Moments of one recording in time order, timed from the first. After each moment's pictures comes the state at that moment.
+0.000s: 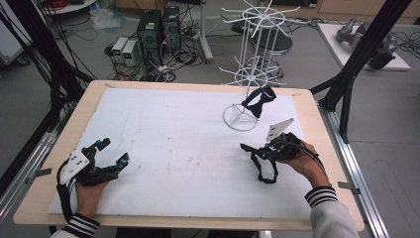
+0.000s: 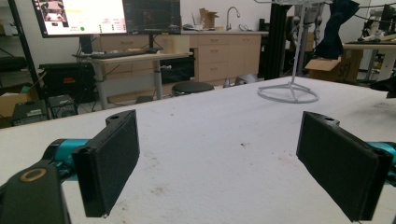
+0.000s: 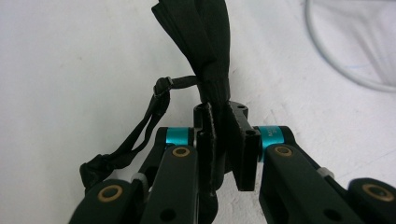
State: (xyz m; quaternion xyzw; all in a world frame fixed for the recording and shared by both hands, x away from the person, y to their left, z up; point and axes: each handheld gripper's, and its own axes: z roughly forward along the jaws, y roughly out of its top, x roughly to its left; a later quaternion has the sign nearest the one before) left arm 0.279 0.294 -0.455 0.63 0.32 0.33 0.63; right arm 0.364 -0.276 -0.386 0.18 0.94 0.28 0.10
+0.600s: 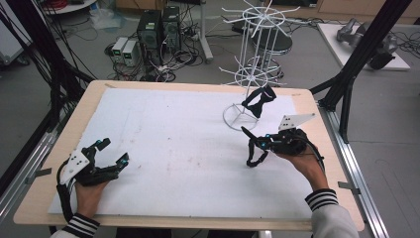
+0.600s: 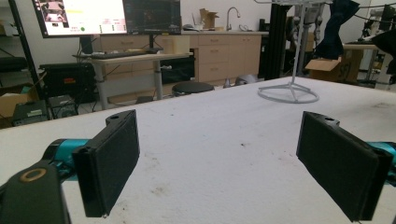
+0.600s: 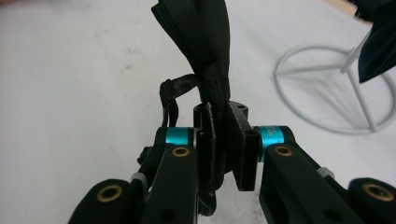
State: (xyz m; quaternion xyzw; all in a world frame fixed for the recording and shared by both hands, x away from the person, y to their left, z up) left arm 0.279 0.294 -0.455 0.63 0.32 0.34 0.63; right arm 0.357 -0.288 -0.365 0.24 0.86 0.44 0.10
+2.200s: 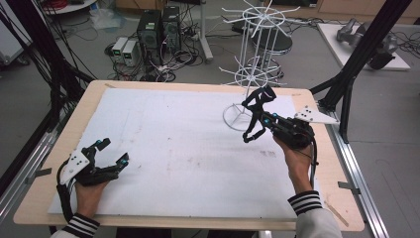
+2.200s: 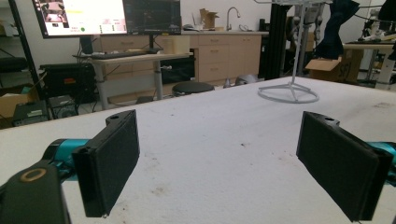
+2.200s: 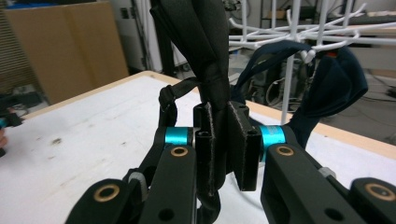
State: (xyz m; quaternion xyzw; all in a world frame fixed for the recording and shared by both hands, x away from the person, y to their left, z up) left arm 0.279 0.294 -0.455 0.62 0.32 0.34 0.63; right arm 0.336 -0.277 -0.331 0.35 0.70 0.59 0.22
